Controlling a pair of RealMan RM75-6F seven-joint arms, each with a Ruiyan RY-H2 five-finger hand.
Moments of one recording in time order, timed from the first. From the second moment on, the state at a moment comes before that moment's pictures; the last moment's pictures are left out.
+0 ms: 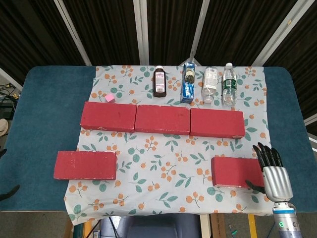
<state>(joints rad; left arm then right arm) 0.07 -1.00 0.00 -1.77 1.56 1.66 0.02 0.08 -1.24 0.03 -1.67 -1.52 1.47 -0.11</state>
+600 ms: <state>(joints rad) 0.07 -1.00 -0.01 -1.76 1.55 1.66 -0.01 0.10 -1.09 -0.01 -2.00 -1.29 1.32 -0.42</state>
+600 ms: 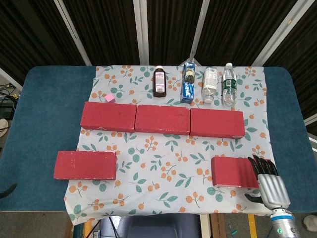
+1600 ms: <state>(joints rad) 0.06 -1.01 -0.02 -1.76 1.55 1.65 0.01 0.41 -1.19 0.08 -2.09 -0.71 1.20 -0.80</state>
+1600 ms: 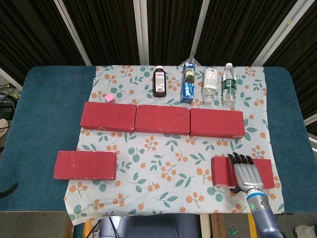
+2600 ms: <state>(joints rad) 0.06 -1.03 -0.02 -1.77 1.54 1.63 0.08 0.47 -1.19 0.05 -1.99 -0.60 1.17 -0.76</state>
